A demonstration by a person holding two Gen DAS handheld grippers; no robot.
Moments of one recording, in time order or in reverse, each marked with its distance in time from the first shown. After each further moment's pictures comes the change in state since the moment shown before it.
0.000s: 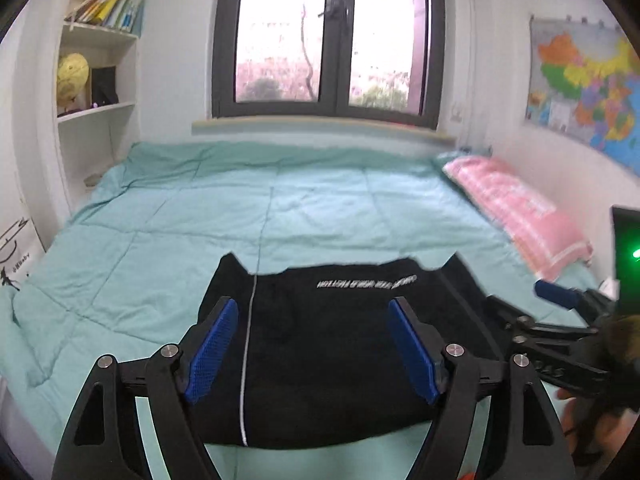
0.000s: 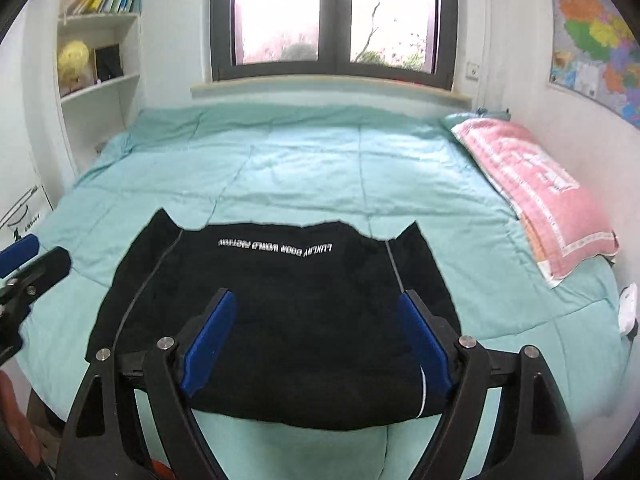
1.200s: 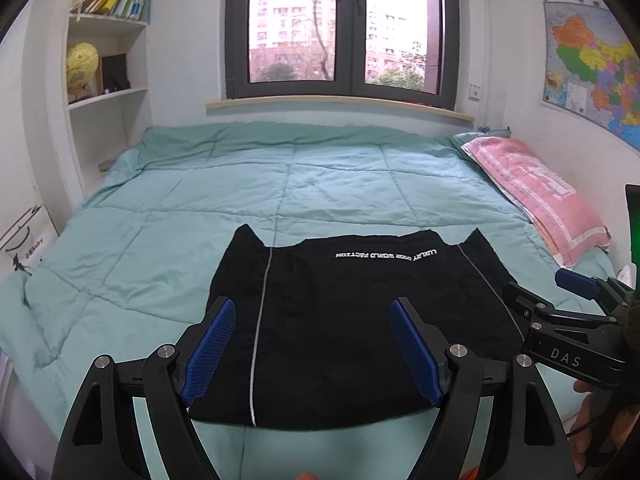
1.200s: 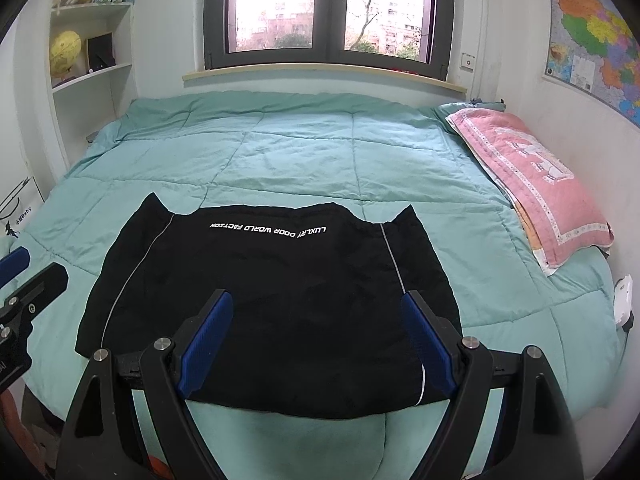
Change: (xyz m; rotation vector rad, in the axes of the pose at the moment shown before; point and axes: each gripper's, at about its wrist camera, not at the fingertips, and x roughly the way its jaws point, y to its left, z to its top) left arm 0.029 -0.009 -0.024 0.013 0.078 0.094; right arm 0.018 0.006 -0.018 0.003 0.054 -0.032
